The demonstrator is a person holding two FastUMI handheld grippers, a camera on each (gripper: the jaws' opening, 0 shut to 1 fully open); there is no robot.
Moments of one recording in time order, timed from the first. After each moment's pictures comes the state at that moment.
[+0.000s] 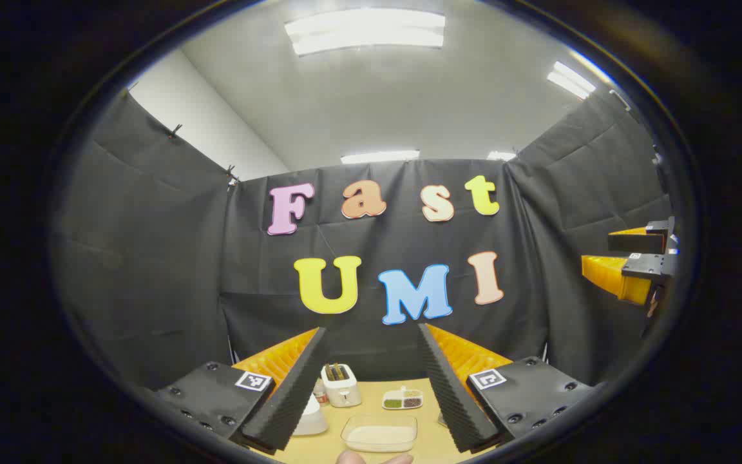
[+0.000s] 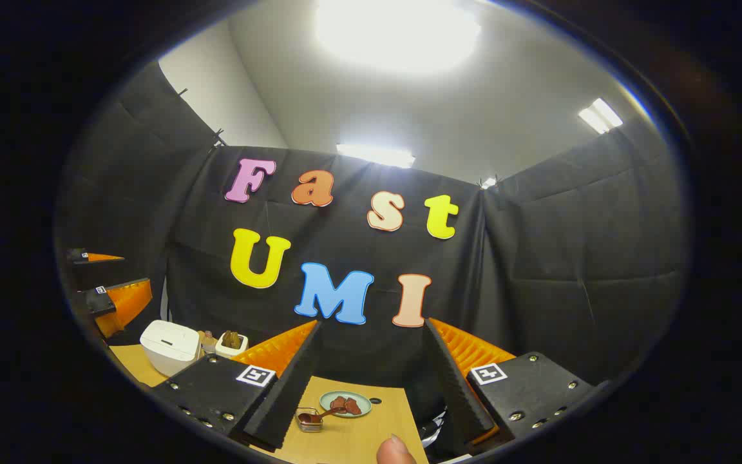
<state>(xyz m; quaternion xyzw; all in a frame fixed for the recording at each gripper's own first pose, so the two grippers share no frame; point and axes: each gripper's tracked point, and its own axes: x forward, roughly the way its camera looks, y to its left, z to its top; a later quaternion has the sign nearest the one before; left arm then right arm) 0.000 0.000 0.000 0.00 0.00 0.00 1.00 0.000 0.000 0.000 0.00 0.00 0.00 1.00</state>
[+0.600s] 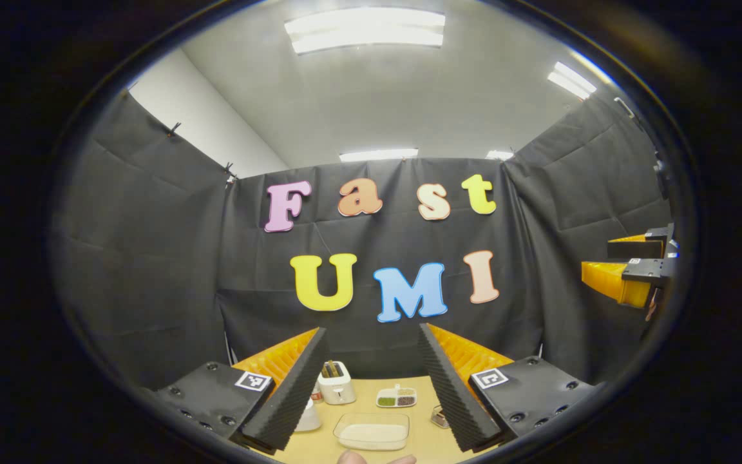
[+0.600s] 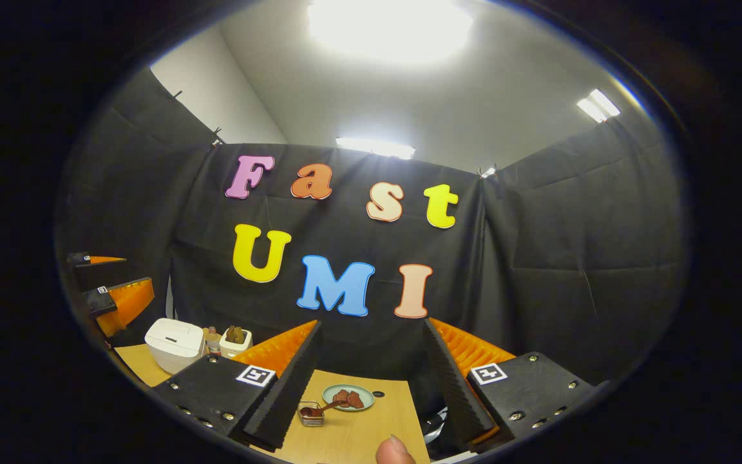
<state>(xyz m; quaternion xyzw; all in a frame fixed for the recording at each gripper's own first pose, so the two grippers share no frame) -0.005 -0.015 -0.001 0.00 0.01 0.00 1.00 -0.004 -0.014 -0.008 0.01 0.01 0.01 1.00</state>
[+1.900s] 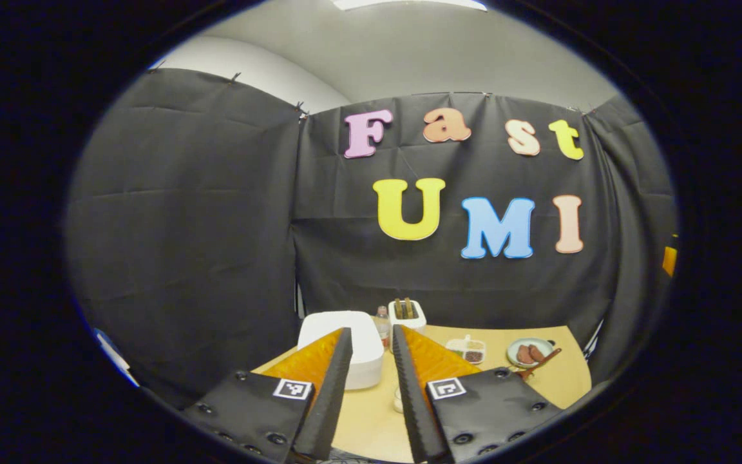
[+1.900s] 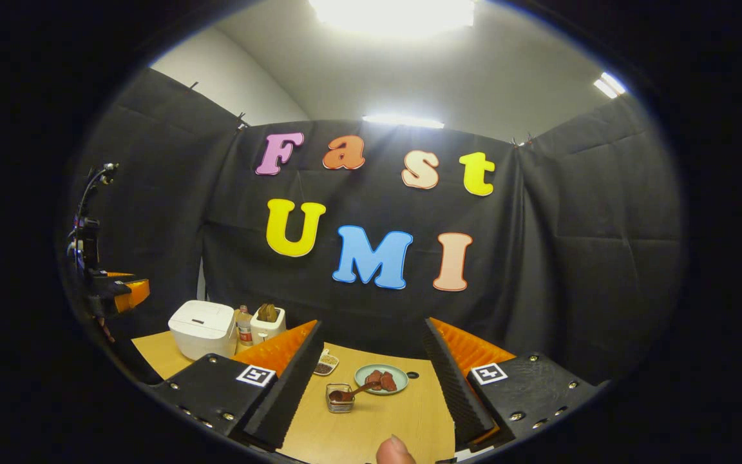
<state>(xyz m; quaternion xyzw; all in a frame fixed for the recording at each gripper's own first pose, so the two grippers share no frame) 0.021 0.138 -0.161 -0.01 0.16 0.17 0.97 0.020 0.060 -0.070 0.02 0.07 0.08 0.99</state>
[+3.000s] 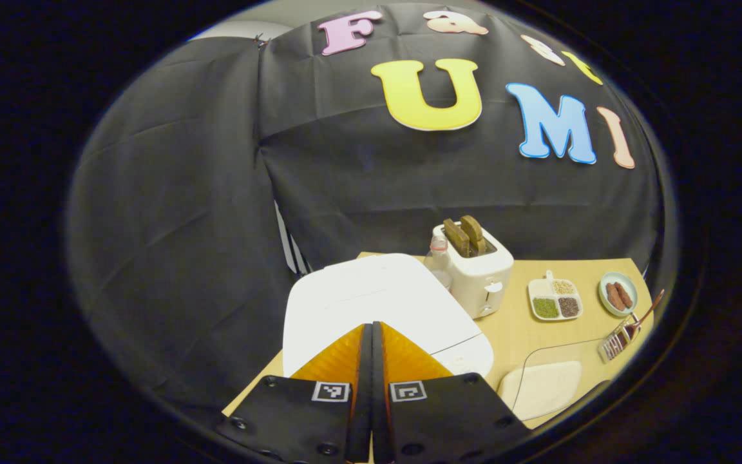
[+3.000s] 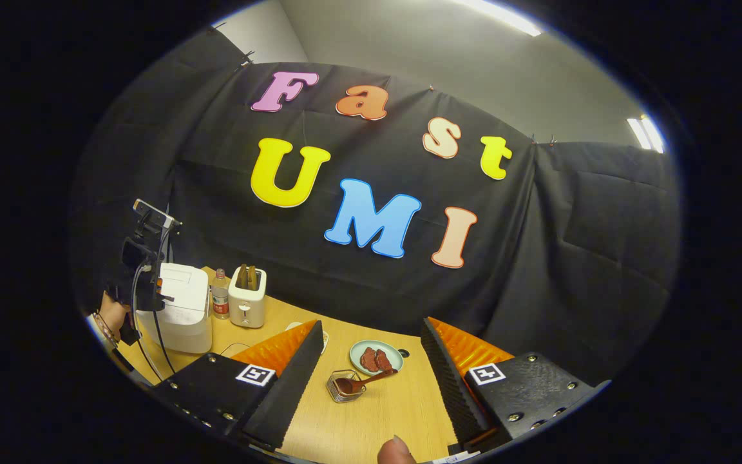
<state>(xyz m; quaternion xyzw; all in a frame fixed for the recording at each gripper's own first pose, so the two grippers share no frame) 0.230 0.295 -0.469 0.00 0.36 0.15 0.92 0.080 0.179 -0.102 -0.08 0.18 0.00 0.98</state>
